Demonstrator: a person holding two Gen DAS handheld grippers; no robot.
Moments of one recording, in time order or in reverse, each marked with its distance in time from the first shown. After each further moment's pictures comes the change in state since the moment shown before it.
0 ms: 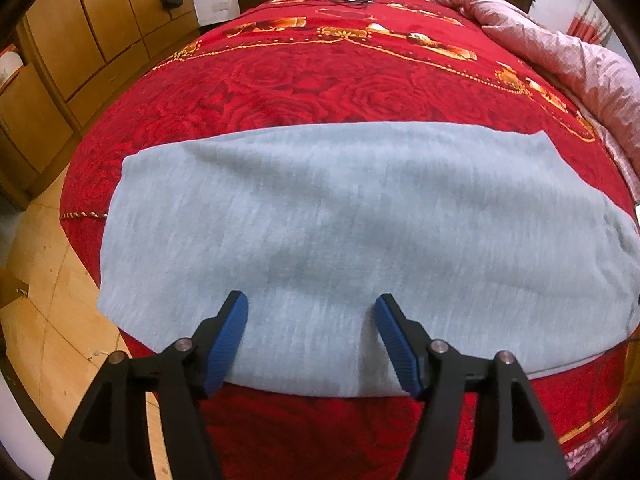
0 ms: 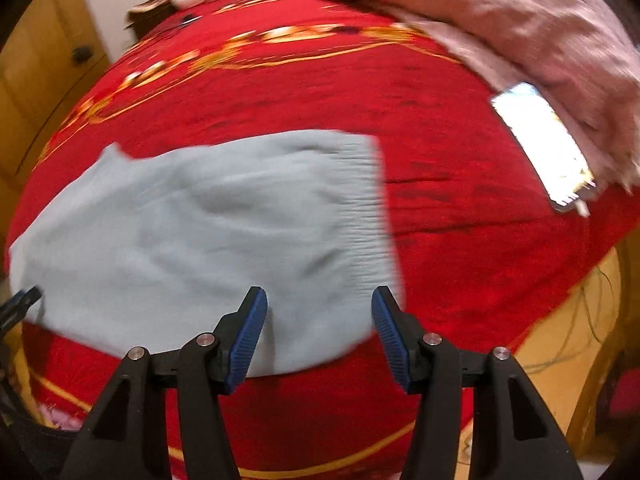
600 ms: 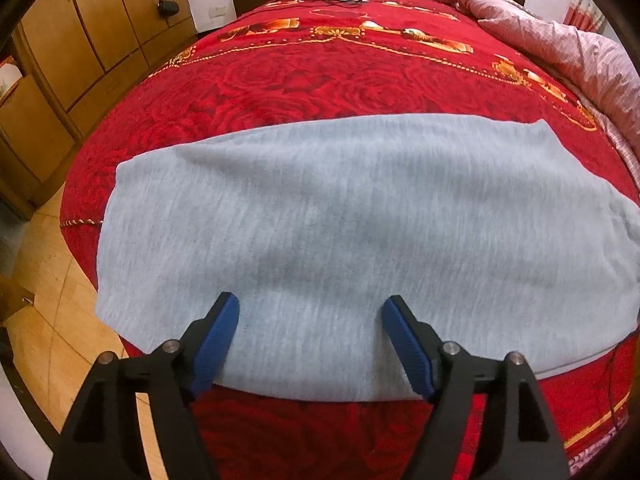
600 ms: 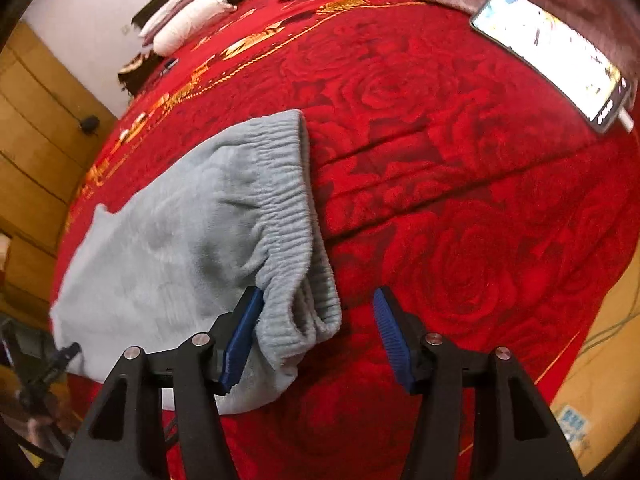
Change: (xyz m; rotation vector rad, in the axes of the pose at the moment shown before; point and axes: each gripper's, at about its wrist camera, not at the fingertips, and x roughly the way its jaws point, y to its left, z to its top) left arm 0.005 -0.010 -0.002 0.029 -0.012 0.028; right arm 0.051 -0.055 -0.009 0.236 -0.016 0.269
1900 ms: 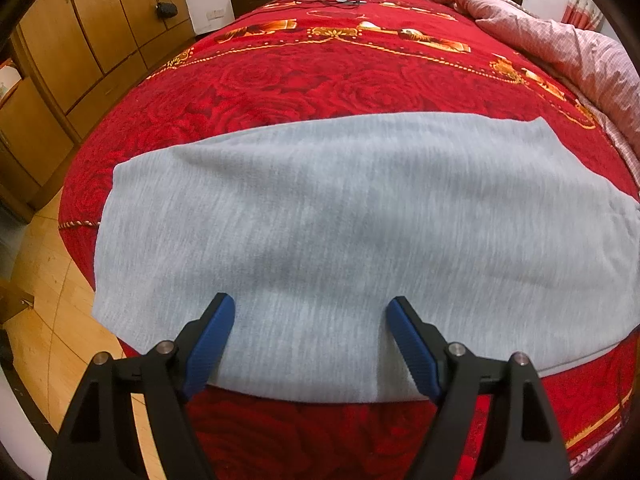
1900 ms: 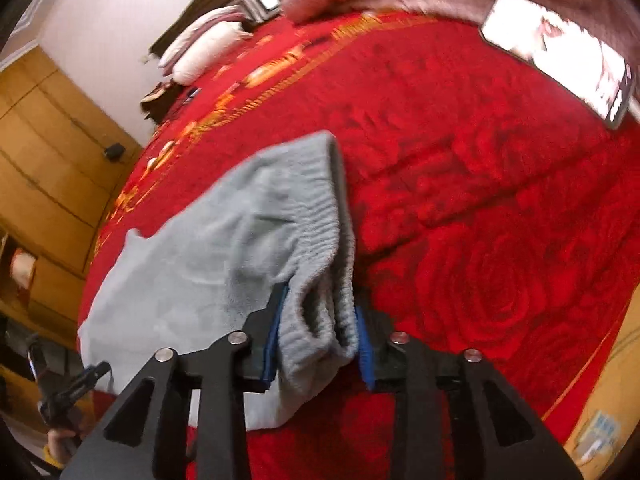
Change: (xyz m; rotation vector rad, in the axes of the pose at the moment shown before) left arm 0.002 -0.002 -0.001 0.005 -0.007 -0.005; right arm 0.001 0.005 -0.004 0.061 -0.095 0.125
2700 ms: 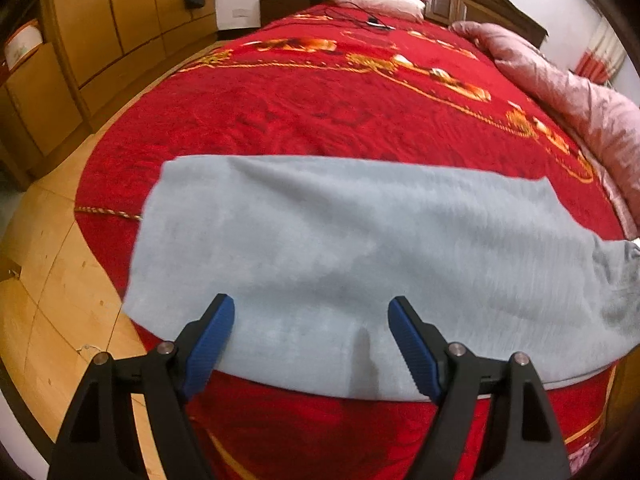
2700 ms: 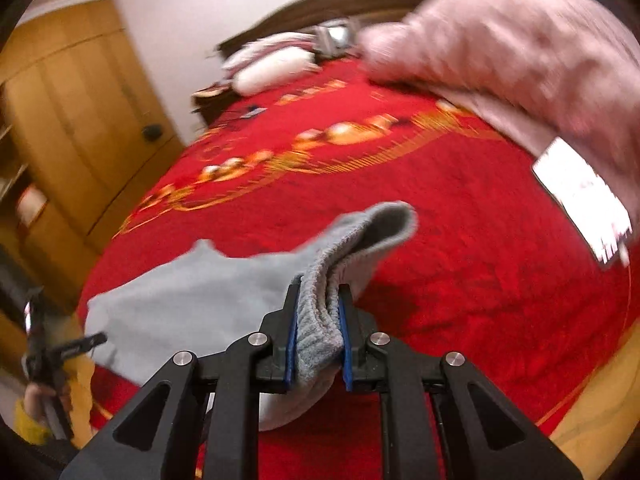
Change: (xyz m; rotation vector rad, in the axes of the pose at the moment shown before) left arm -0.026 0.050 0.008 -0.141 -0.041 -0.055; right arm -0.070 0.109 0.010 -0.362 -0.155 0.009
